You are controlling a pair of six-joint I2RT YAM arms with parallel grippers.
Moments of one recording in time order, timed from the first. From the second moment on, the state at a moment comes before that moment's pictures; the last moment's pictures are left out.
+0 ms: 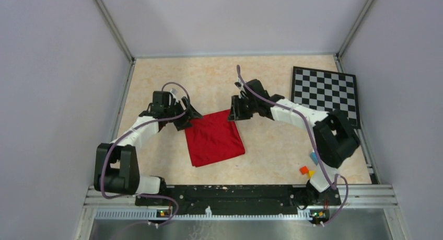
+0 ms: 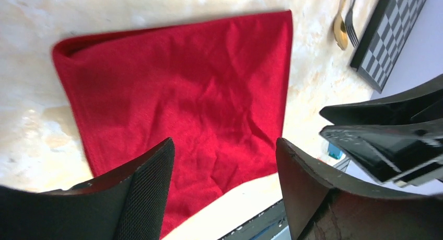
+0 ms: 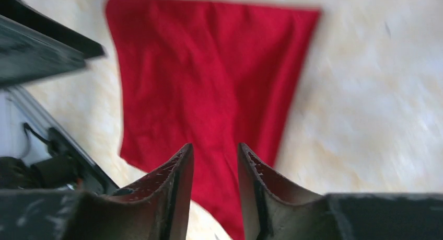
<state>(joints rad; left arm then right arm) -0.13 1.34 0.78 -0.28 0.48 -0.70 0.66 1.65 1.11 -0.30 -0.26 0.48</state>
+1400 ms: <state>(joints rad) -0.02 1.71 0.91 -0.16 0.51 -0.66 0.58 1.71 0.75 0.00 -0.61 0.54</state>
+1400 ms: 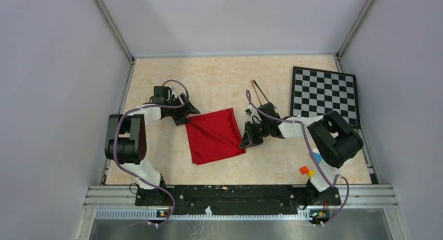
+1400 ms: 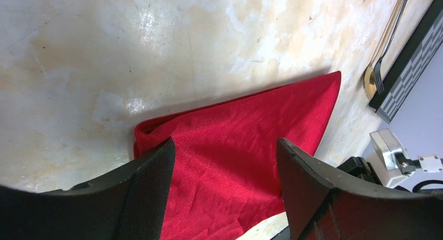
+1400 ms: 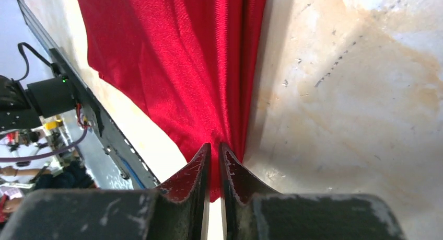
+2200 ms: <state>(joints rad) 0.06 1.33 0.93 -0.40 0.49 -0.51 0.90 1.56 1.14 -0.44 -0.02 0.32</state>
